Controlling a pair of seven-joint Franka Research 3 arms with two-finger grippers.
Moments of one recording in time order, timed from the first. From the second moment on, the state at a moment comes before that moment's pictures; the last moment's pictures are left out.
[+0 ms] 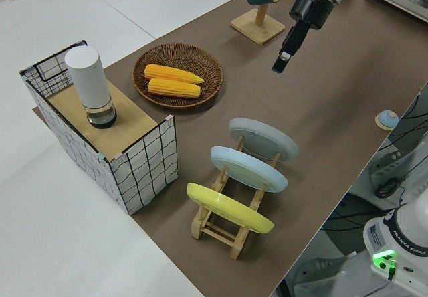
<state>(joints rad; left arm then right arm) 0.00 -0.22 -0.18 -2.08 0.64 1.63 -0.61 -0.08 -0.02 0.19 -1.50 0.00 1.41 0.06</state>
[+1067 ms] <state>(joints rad) 0.00 -0.25 -0.08 -1.81 0.06 1.49 -0.06 -0.08 -0.02 0.19 -1.50 0.00 1.41 0.06</state>
